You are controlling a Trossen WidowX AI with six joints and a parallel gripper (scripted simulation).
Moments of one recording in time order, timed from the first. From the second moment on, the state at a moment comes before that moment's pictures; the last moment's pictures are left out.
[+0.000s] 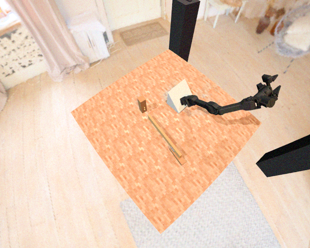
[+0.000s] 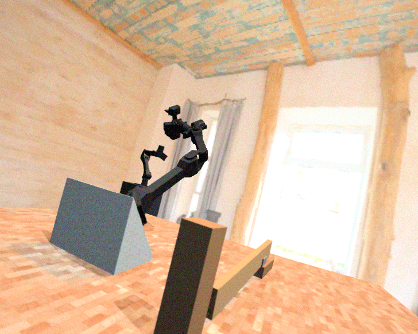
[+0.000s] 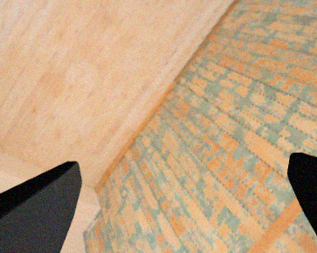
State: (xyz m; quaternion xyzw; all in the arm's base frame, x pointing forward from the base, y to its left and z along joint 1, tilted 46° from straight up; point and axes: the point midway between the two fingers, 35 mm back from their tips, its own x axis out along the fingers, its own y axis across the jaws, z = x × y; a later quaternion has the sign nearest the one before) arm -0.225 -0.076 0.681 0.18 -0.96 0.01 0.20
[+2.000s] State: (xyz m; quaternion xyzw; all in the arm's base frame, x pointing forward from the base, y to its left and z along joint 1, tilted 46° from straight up) arm 0.205 -0.399 0.224 0.60 -0.45 -0.19 -0.64
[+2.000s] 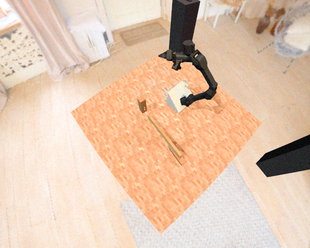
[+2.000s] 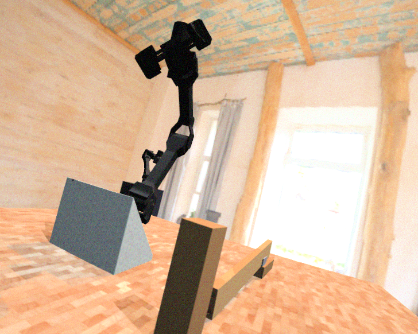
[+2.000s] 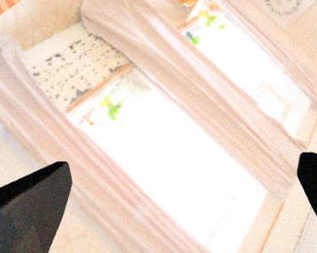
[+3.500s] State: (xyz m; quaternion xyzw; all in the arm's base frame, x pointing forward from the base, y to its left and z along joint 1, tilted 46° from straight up) arm 0.340 0.013 0.015 0.26 -0.29 -0.70 -0.60
